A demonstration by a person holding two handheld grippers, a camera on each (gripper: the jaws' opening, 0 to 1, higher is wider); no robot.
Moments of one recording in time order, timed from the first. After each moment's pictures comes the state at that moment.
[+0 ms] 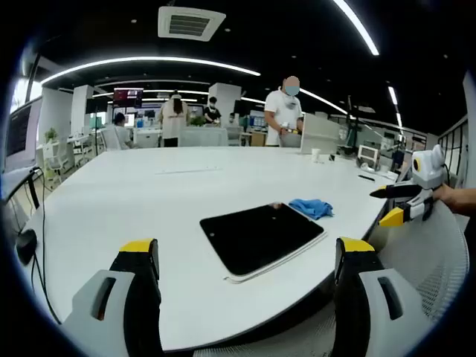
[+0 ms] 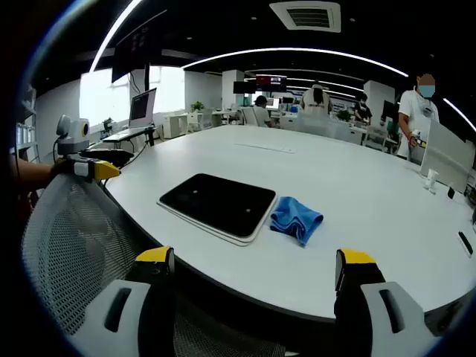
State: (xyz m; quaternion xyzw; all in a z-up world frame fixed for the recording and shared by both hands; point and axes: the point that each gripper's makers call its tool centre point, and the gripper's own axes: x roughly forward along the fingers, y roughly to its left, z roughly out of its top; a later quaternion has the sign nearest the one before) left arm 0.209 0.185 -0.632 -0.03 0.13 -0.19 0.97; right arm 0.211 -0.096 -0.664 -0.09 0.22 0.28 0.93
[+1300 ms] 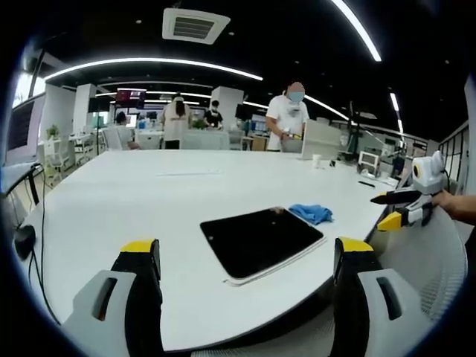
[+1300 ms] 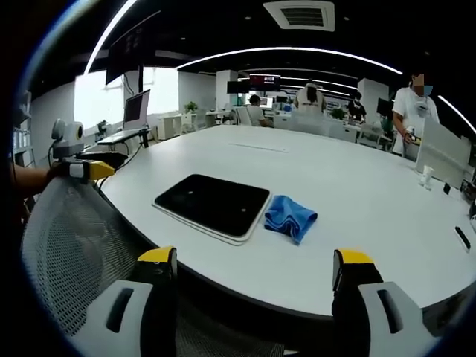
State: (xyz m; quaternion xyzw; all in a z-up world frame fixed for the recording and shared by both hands) left arm 0.209 0.187 -0.629 -0.05 0.12 -0.18 0.97; right arm 0.215 -0.103 -0.666 -0.09 0.23 0.26 0.93
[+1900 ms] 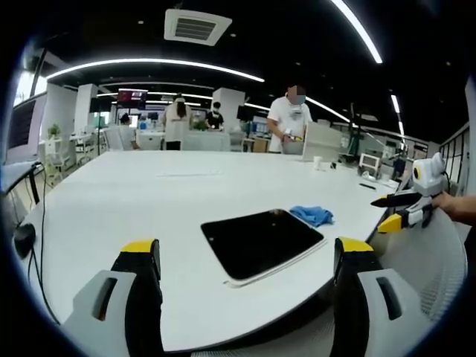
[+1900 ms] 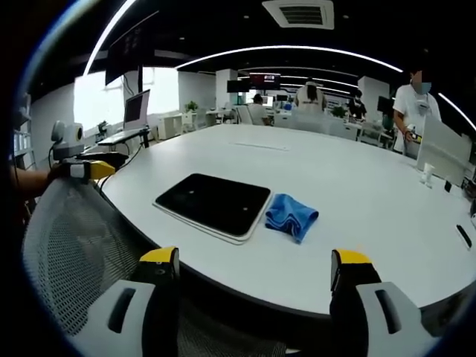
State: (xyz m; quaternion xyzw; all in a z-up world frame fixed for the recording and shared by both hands) left arm 0.209 0.188 -0.628 -0.05 0.12 -0.18 0.98; right arm 0.210 -0.097 -0.664 -0.08 0.23 0.26 0.93
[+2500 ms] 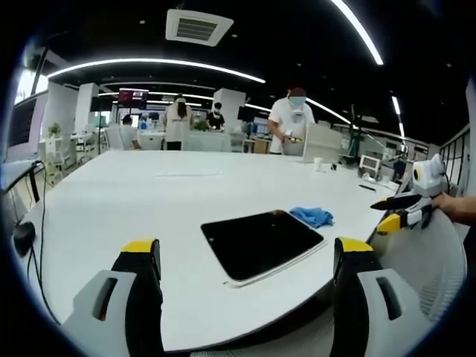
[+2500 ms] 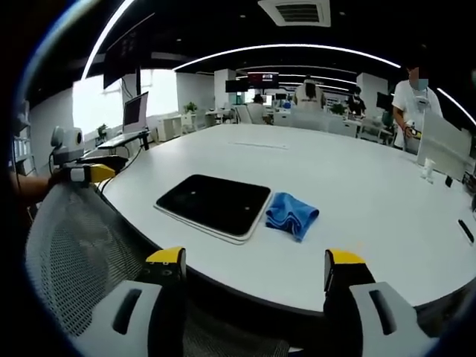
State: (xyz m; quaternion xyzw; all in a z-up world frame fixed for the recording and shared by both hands) left arm 0.210 0.188 -0.628 -0.05 0.12 -0.18 0.98; right arm 0.207 -0.096 -0.661 -0.07 0.24 0.26 0.93
